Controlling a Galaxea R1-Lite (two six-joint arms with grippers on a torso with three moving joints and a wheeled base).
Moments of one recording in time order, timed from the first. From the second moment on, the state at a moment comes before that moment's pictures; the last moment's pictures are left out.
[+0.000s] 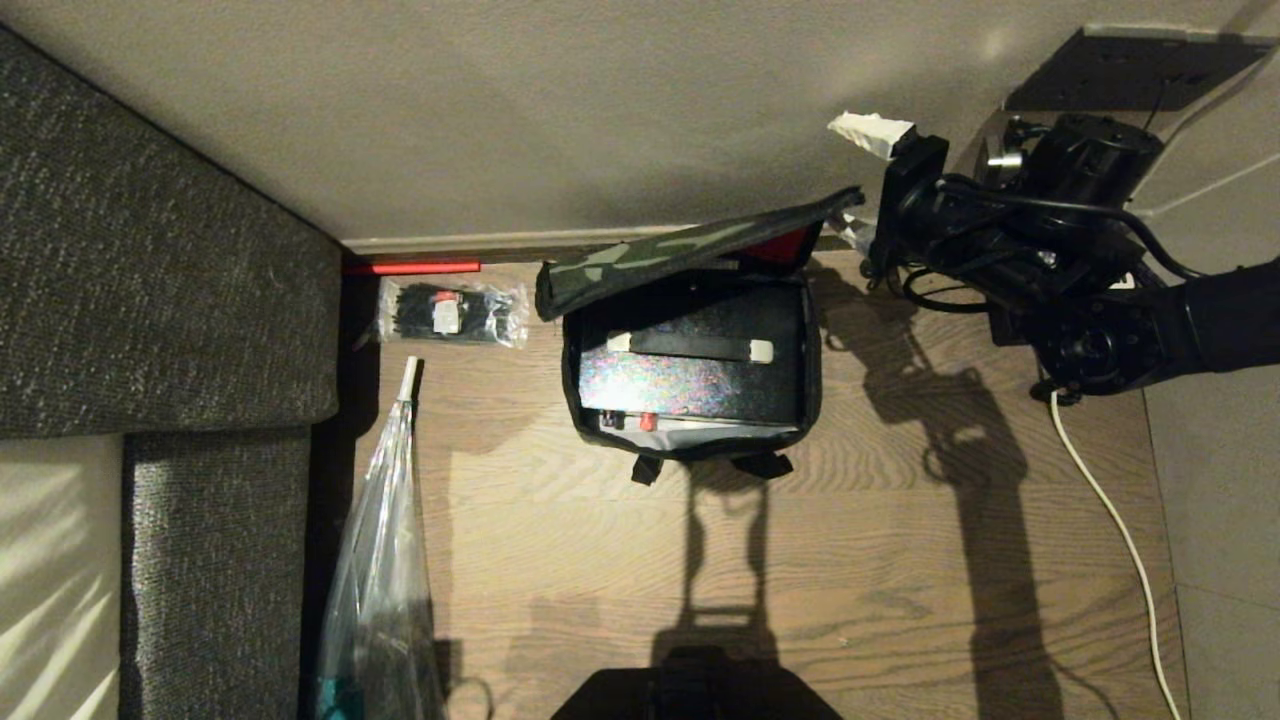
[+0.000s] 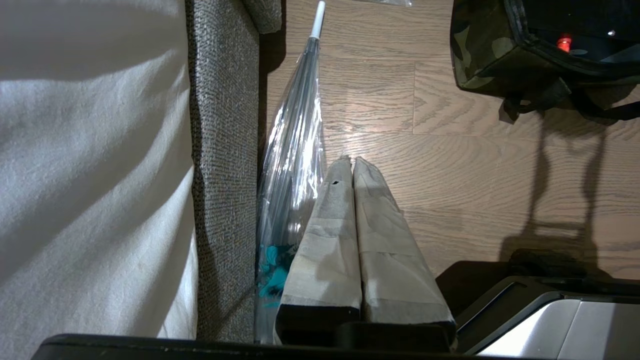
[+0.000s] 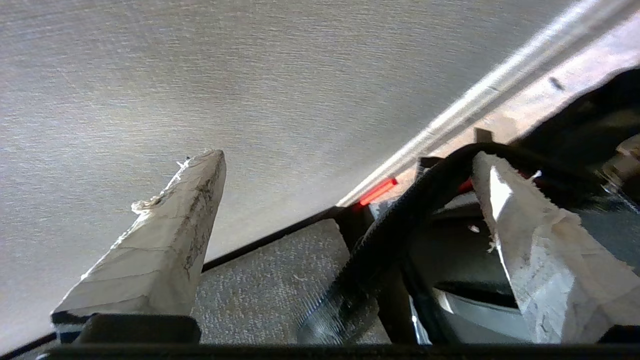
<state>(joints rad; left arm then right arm) 0.00 0.00 0.00 0.00 0.01 -0.01 0.27 1.96 -1.36 -0.93 0.28 1.17</state>
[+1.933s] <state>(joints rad) 0.00 0.00 0.00 0.00 0.01 -0.01 0.27 1.48 -0.57 -0.67 0.65 0.63</state>
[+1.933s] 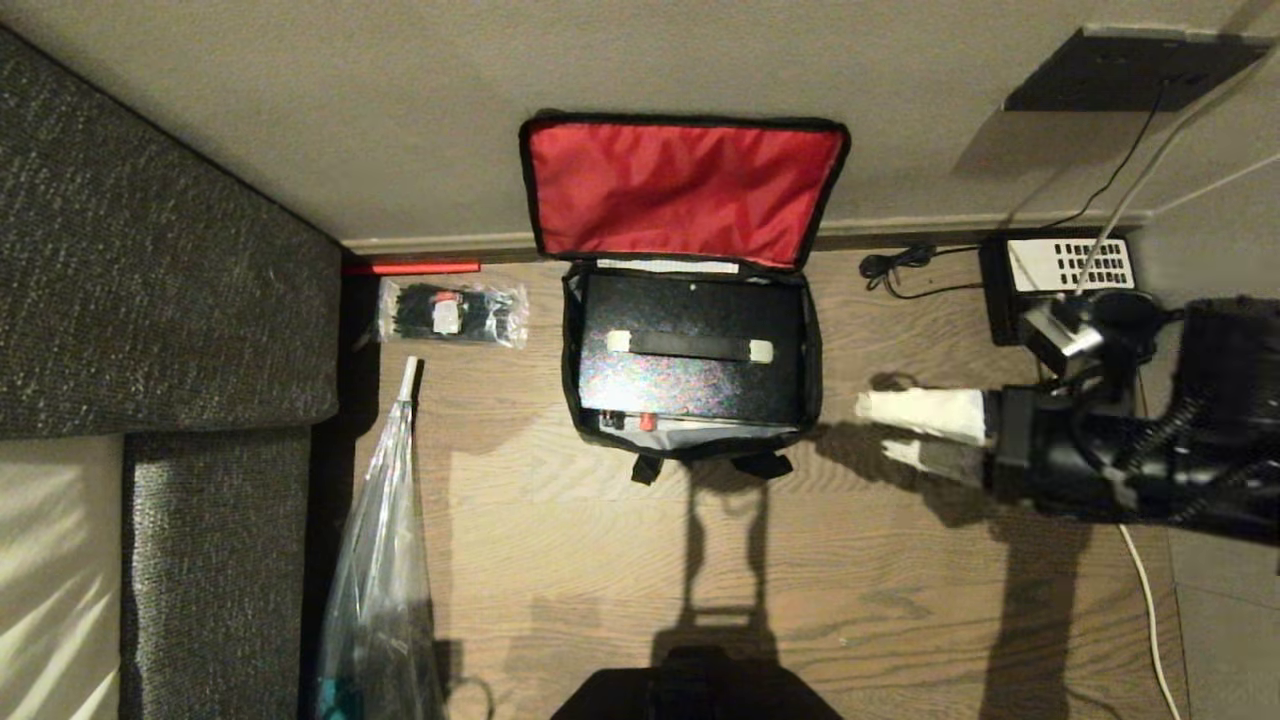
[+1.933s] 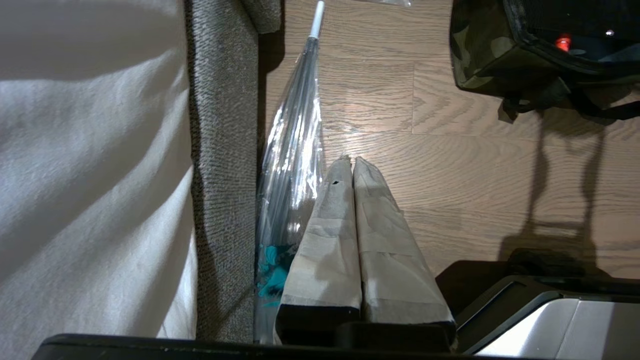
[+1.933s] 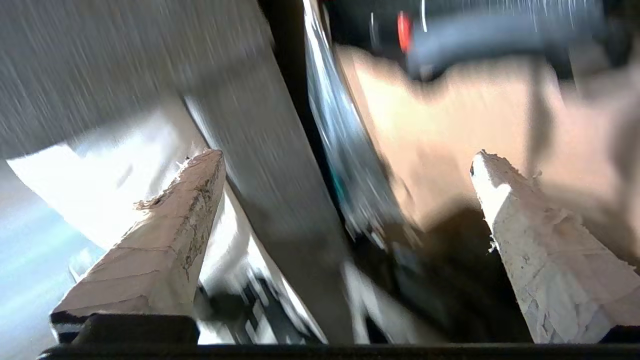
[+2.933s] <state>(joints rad) 0.00 0.00 0.00 0.00 0.01 -0.01 0.12 0.40 -0.14 0.09 0.19 -0.15</state>
